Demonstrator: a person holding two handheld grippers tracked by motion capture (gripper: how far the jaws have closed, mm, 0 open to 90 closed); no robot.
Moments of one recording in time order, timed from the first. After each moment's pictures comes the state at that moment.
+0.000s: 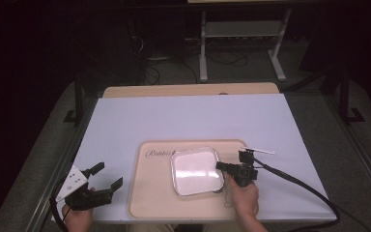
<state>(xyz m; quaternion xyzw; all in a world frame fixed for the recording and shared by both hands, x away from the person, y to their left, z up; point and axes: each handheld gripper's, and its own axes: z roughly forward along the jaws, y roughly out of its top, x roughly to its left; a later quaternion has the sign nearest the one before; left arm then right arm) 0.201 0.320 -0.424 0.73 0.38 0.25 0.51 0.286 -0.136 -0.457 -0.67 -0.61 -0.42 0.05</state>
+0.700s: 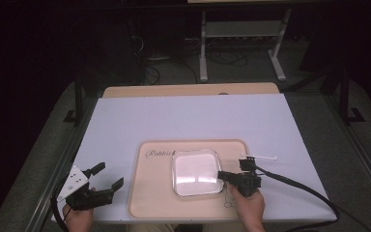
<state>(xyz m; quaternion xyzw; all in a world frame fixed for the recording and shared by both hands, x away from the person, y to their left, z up) 0.201 0.319 -0.424 0.73 0.38 0.25 0.51 0.259 -0.140 -0.450 -0.64 -0.65 -0.40 0.05</state>
